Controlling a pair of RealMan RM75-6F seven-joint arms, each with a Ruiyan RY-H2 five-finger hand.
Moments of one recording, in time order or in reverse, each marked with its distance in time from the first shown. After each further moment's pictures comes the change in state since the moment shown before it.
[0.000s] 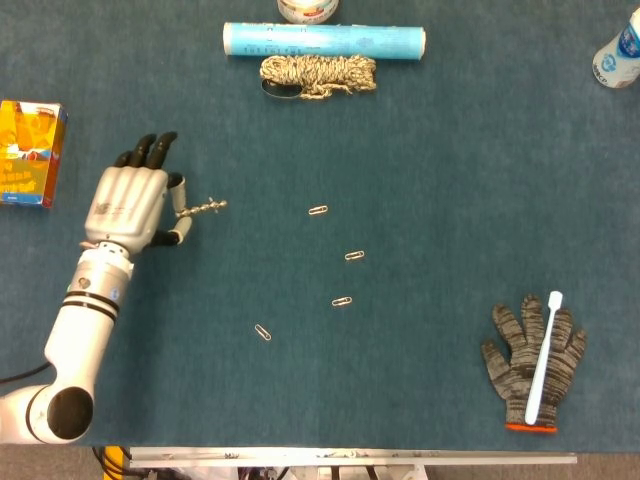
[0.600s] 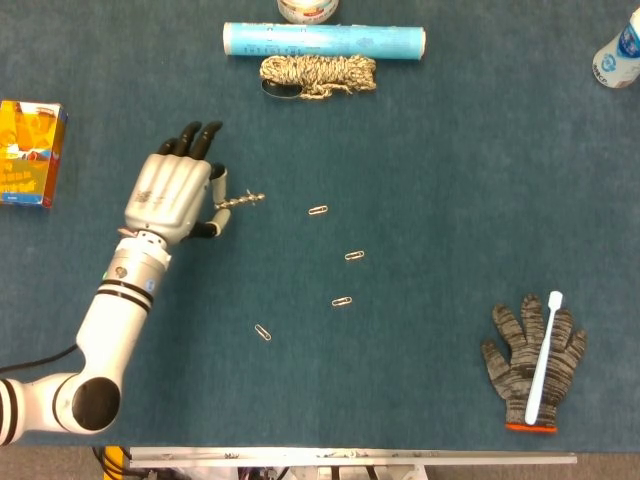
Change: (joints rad) left arm -0.077 -0.042 -0.035 -0.041 -0.033 -0.009 0.070; right arm -0.010 0.030 0.001 -0.035 -0.013 0.024 0.004
